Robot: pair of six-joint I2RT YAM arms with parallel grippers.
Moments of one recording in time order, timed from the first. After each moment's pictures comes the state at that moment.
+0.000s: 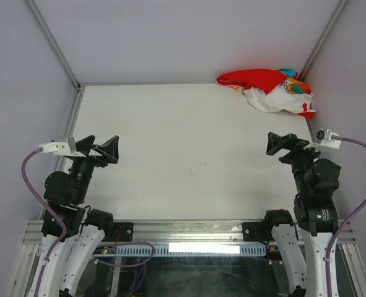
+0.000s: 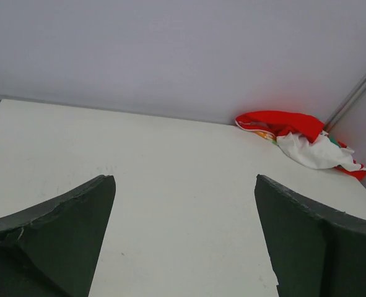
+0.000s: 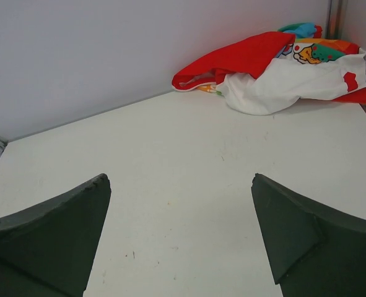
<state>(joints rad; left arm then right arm) -0.25 0.28 0.68 -0.23 -0.09 -0.29 0.03 0.37 0.80 -0.46 0.02 0.33</state>
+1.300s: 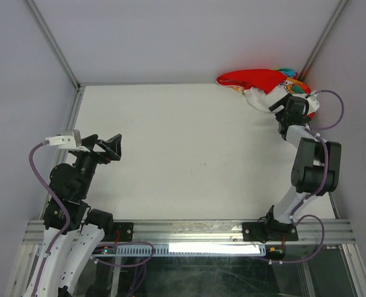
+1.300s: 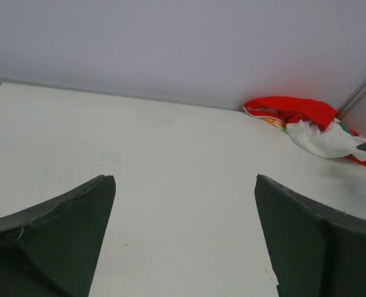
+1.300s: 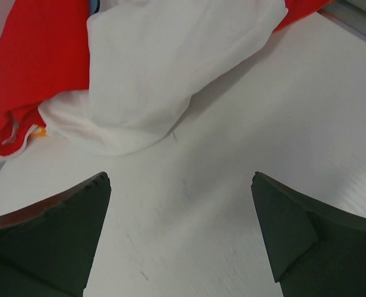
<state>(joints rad) -0.25 0.34 0.68 -0.23 -0.09 -0.29 -0.16 1.67 0.98 0.16 0.22 0.64</state>
